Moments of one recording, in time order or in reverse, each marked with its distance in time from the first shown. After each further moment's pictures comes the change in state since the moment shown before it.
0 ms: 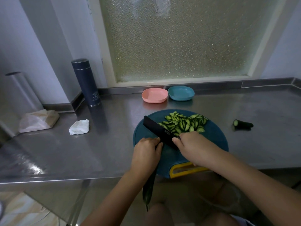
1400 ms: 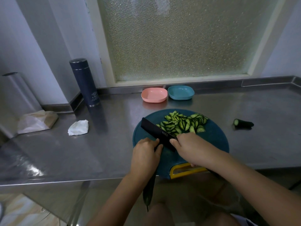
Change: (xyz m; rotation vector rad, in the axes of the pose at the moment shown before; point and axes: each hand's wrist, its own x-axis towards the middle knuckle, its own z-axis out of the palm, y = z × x) left_hand -0.004 -0.003 0.003 -0.008 0.013 -0.040; right_hand 0.004 -0.004 0.003 0.026 -0.068 0.026
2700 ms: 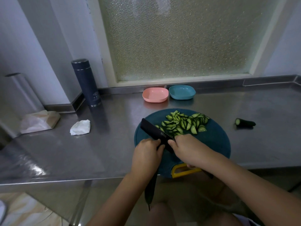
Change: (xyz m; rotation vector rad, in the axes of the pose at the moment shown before) left_hand 0.001 0.005 -0.008 0.091 -0.094 0.013; right_hand 0.005 -0.005 0.012 0.011 0.013 0.023
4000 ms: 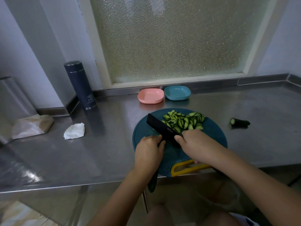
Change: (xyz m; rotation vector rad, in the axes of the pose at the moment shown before) left_hand 0.017 0.011 0.014 -0.057 0.044 0.007; right_hand -0.007 0.018 -0.024 -0.002 0.031 0.064
